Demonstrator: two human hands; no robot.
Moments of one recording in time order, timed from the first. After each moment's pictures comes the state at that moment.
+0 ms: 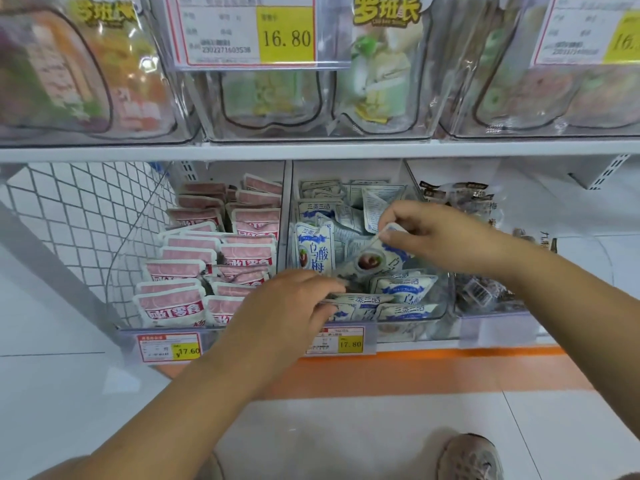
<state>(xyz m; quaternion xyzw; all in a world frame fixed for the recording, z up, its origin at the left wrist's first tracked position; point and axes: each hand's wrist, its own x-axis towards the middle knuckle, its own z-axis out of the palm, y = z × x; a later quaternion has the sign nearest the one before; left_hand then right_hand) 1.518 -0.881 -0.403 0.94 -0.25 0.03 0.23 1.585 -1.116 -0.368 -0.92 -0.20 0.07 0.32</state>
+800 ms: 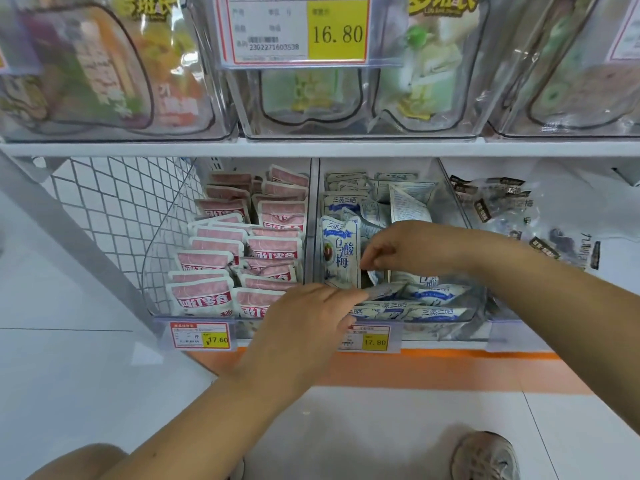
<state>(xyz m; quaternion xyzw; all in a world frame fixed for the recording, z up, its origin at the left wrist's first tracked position) 1.504 -0.879 -0.407 0.95 -0.25 0.04 0.18 1.605 -1.063 -0.377 -0.92 -0.23 0.26 0.16</state>
